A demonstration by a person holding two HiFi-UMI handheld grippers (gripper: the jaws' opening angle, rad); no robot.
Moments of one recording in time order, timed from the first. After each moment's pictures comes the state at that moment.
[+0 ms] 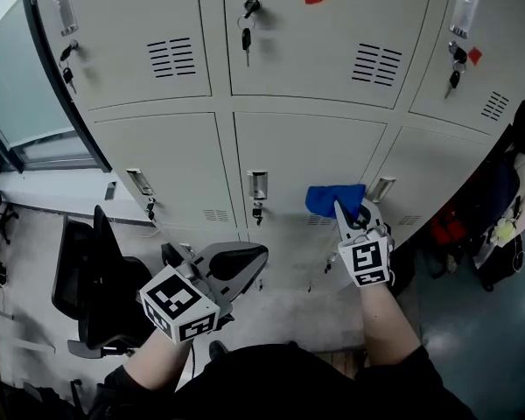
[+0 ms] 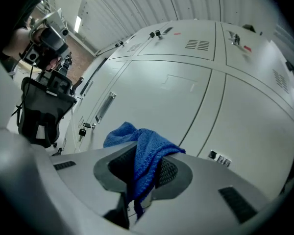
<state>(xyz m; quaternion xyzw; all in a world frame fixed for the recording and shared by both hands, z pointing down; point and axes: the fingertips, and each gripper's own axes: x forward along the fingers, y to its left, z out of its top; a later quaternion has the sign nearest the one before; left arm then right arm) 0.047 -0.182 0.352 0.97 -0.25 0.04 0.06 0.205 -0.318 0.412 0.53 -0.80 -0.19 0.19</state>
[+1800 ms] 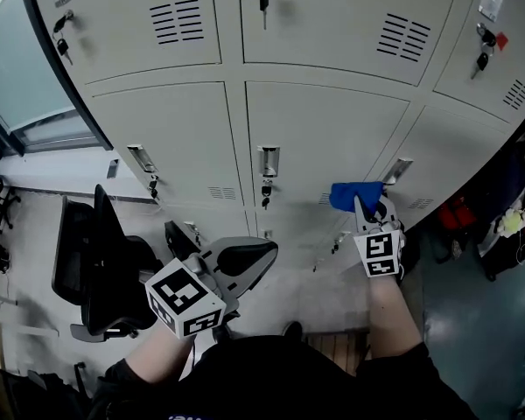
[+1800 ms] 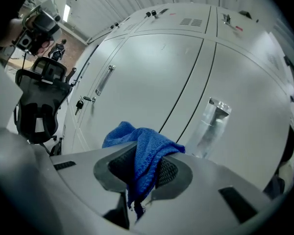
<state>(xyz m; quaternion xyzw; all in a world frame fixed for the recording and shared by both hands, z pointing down) 0.043 -0.170 0.381 0.97 -0.23 0.05 0.09 0.242 -0.320 0.481 0.57 -0.78 -0.13 0.24</state>
